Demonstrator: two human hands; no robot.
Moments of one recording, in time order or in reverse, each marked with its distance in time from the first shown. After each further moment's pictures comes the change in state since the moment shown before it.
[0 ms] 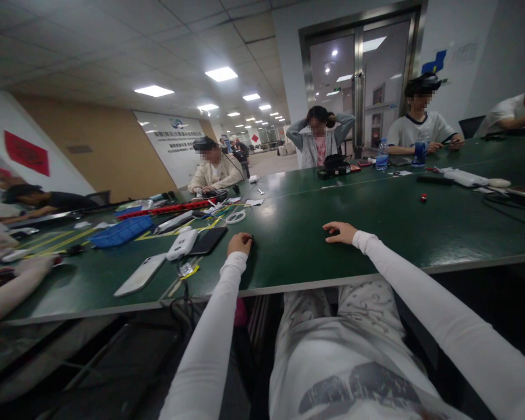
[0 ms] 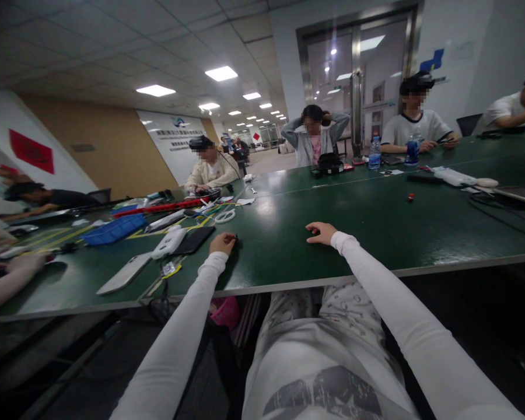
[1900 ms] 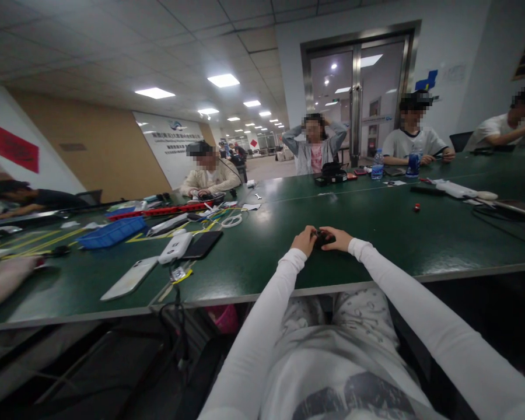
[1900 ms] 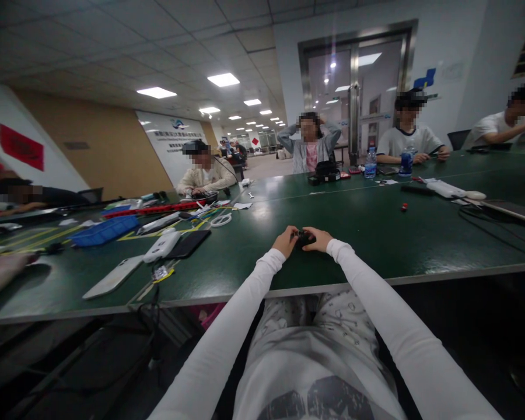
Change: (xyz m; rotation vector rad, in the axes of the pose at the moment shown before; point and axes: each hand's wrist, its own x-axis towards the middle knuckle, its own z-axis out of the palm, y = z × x) left_hand -0.056 0.203 0.051 -0.300 -0.256 0.476; right_hand 0.002 0.000 0.002 0.007 0.036 0.005
